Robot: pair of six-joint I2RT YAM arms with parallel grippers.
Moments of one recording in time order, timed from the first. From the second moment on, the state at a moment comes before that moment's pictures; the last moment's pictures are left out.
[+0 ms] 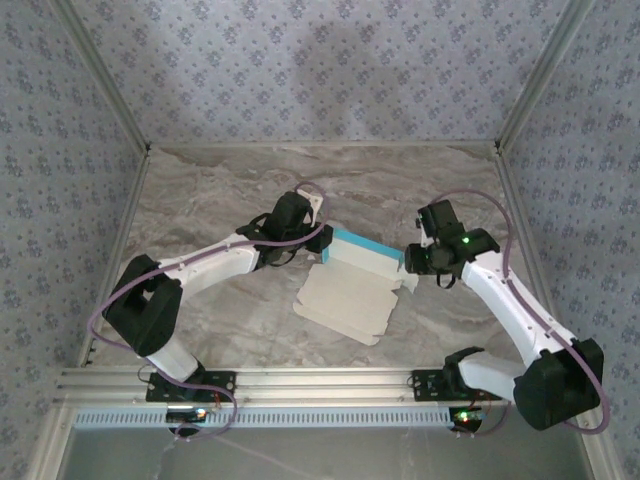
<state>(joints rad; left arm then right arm) -0.74 1.61 1.06 -0.13 0.08 -0.40 0.34 1.15 0.96 -0.94 0.06 0.27</state>
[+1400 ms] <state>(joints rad) -0.68 1.56 0.98 -0.07 0.05 -0.44 0.18 1.41 0.94 -0.50 -0.42 0.60</state>
